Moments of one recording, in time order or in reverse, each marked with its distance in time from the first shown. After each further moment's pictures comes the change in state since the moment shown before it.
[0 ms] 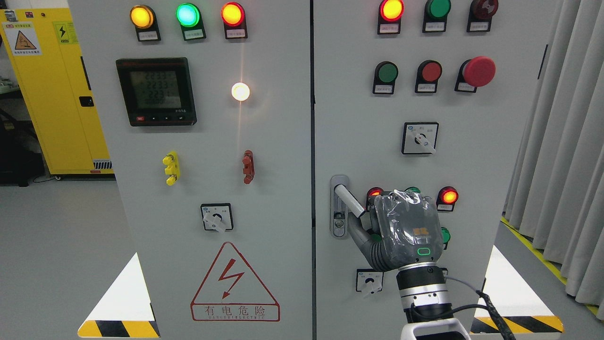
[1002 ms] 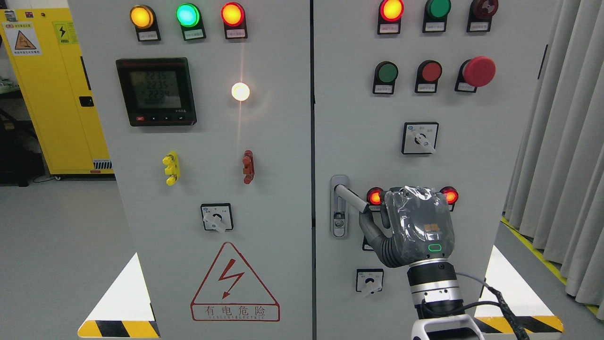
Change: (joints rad) left arm 0.000 0.000 0.000 0.000 0.000 0.000 0.000; right arm -0.009 -0.034 -0.015 -0.006 -0.003 -0.002 0.004
